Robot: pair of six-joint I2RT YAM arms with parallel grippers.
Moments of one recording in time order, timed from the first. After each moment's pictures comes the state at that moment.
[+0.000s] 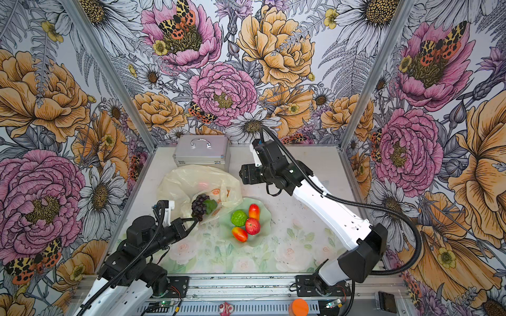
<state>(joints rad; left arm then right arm) -0.42 0.34 0.46 -0.55 0.30 -0.89 0.67 1.43 1.53 -0.83 -0.07 0.42</state>
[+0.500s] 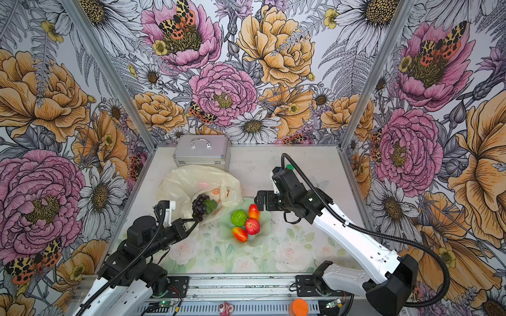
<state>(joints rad) -0.44 0.34 0.46 -0.56 0.30 -0.89 0.67 1.16 1.14 -0.87 -0.08 0.58</state>
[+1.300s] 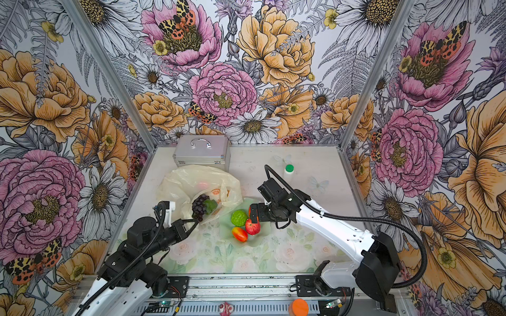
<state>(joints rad) -0.46 0.33 0.46 -0.57 0.27 -0.89 0.75 1.32 1.08 -0.88 -0.12 0.61</state>
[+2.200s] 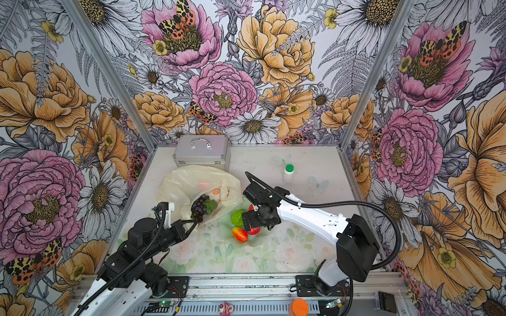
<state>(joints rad) -0.48 0.32 0.46 -0.60 0.20 -0.89 0.83 1.52 1.19 -0.99 -0.11 0.54</state>
